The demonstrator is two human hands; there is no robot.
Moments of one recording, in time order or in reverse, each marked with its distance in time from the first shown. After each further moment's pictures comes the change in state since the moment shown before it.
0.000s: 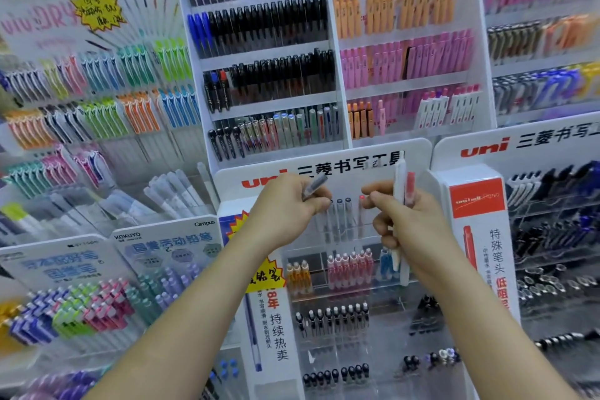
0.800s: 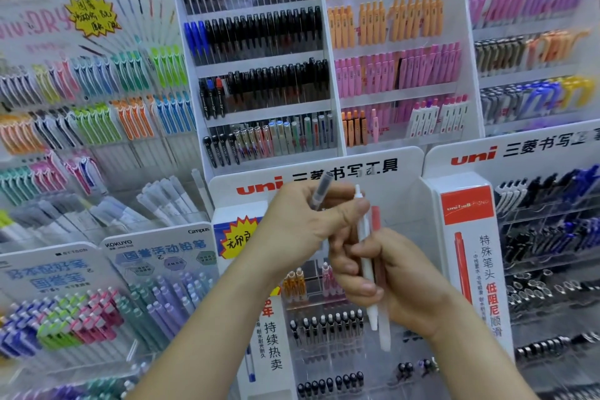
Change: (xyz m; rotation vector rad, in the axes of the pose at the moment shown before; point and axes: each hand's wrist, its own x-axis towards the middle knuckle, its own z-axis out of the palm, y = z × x) left_hand -0.042 0.045 -0.004 -0.626 -0.121 0.034; right_hand -0.030 0.007 0.008 0.523 -0.679 0.243
